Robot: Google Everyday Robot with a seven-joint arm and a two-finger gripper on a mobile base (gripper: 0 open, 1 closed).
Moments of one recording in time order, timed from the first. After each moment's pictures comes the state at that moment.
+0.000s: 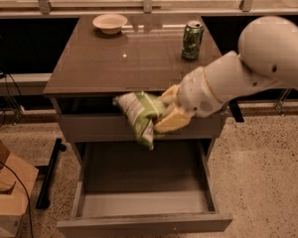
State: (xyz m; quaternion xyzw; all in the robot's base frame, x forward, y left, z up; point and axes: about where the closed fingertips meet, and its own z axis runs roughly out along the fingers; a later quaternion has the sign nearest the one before) arm 0.490 -0.033 0.855 -0.64 0.66 0.24 0.32
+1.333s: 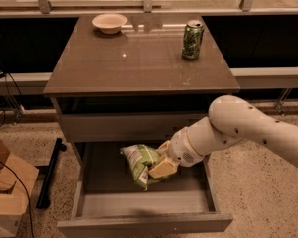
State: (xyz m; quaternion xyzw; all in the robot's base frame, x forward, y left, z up) arm 0.463 -0.028 0.684 -0.55 0.74 0.30 0.23
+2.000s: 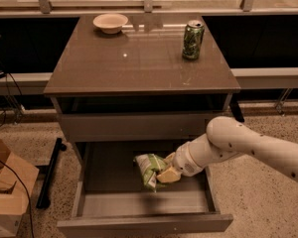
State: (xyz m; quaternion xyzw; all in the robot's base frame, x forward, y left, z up) arm 0.487 -0.052 0.589 -0.52 0.77 0.30 0.21
